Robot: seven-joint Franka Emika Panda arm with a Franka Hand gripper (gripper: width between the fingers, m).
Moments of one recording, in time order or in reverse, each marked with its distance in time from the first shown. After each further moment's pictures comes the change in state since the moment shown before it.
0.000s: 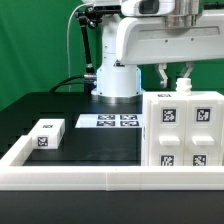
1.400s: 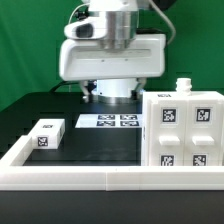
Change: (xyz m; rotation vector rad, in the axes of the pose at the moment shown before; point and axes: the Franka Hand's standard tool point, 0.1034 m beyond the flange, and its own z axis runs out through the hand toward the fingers) arm -0.090 0.104 0.040 -0.037 -0.002 -0.016
